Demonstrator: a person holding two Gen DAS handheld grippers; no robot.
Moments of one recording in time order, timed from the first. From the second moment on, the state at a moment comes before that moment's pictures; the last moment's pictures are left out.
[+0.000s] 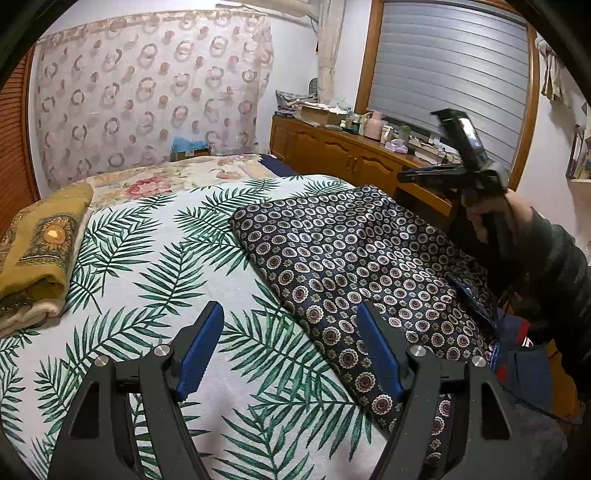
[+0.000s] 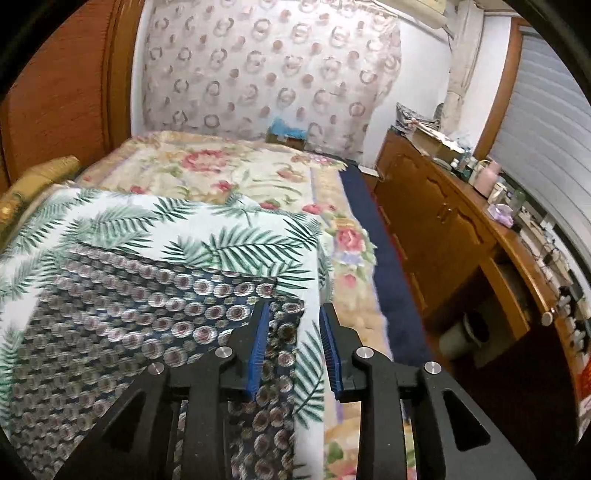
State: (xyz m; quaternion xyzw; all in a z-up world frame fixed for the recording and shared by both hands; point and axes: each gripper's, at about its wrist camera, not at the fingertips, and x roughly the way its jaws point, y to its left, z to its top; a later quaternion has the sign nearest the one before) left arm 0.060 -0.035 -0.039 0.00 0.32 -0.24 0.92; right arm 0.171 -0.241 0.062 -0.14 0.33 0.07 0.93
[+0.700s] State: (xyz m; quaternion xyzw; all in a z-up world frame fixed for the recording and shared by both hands) left arm 0.050 -0.063 -0.055 0.01 0.33 -0.28 0.90; right arm 0.051 -0.256 -0.011 -0.13 0.44 0.16 0.87
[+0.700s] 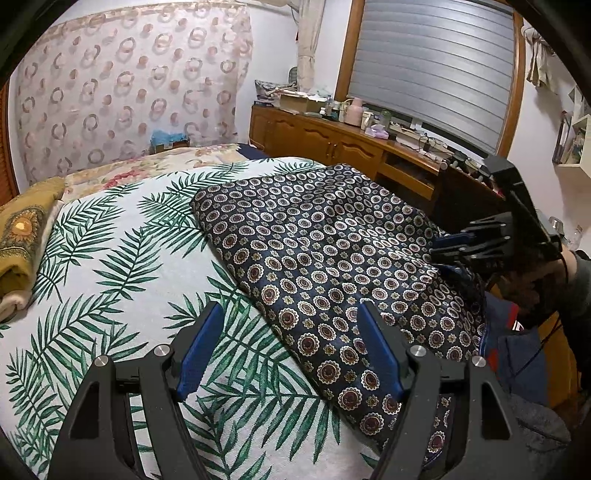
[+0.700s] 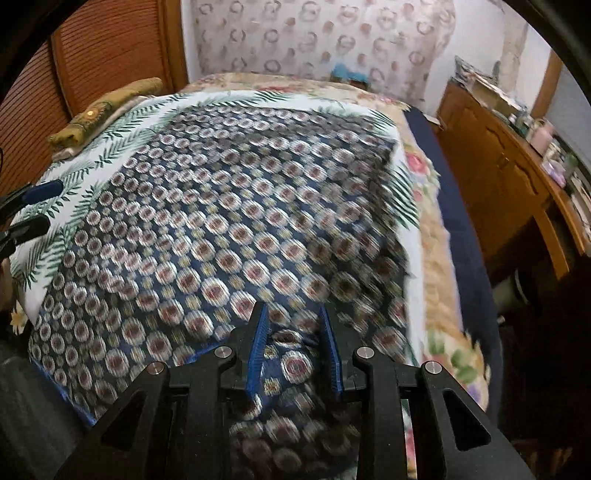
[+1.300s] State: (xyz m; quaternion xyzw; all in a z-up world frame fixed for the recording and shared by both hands) left arm 0.051 -0.074 -0.064 0.03 0.35 -0.28 0.89; right arm -0.014 -0.281 0.022 -0.12 0.39 0.11 0.91
